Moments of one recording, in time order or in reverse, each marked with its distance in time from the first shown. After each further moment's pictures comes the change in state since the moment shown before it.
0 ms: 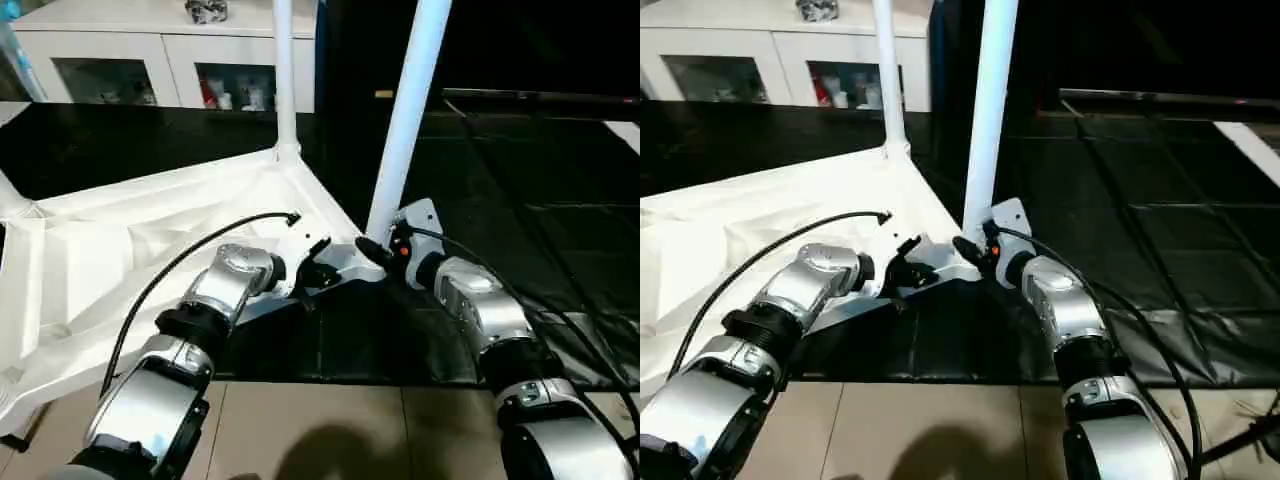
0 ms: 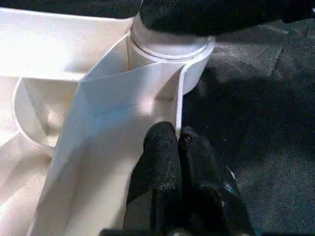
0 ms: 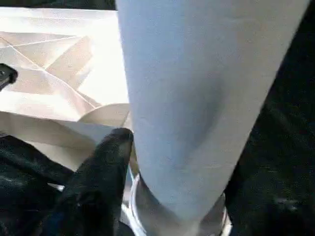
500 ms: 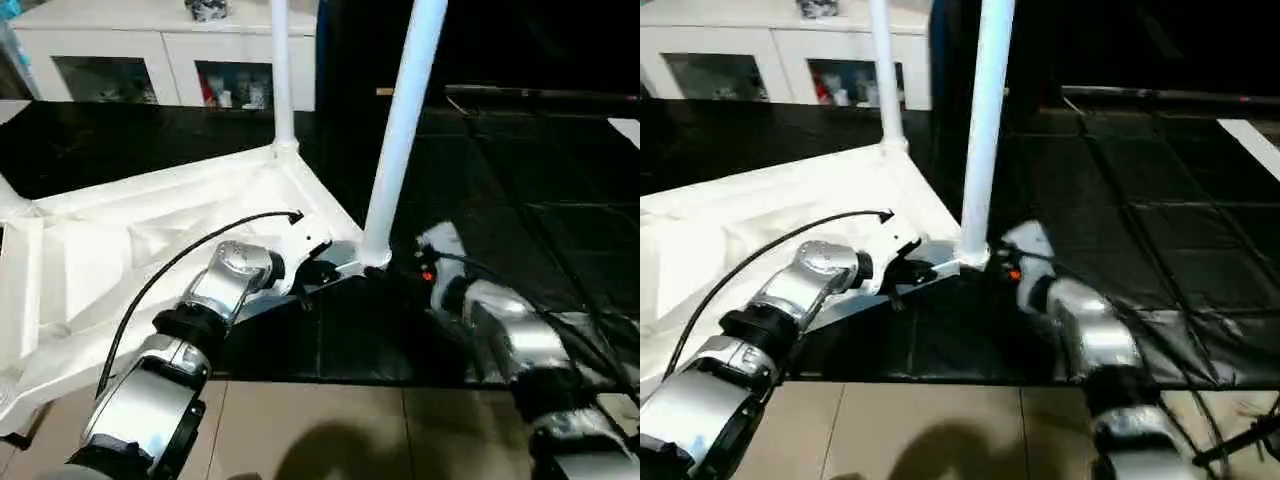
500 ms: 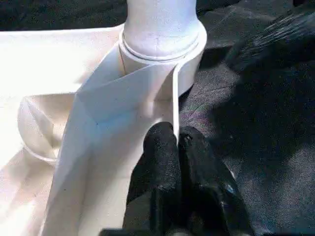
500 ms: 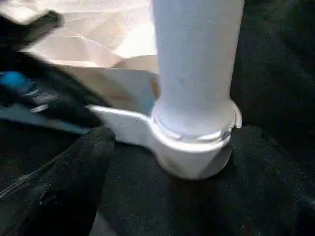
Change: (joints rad) left arm 0.002 0.028 -0.020 0.014 0.032 -0.115 -0.010; right arm 0.156 -0.137 -0.016 -0.132 0.097 0.040 0.232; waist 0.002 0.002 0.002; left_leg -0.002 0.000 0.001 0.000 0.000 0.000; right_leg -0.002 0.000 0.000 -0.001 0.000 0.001
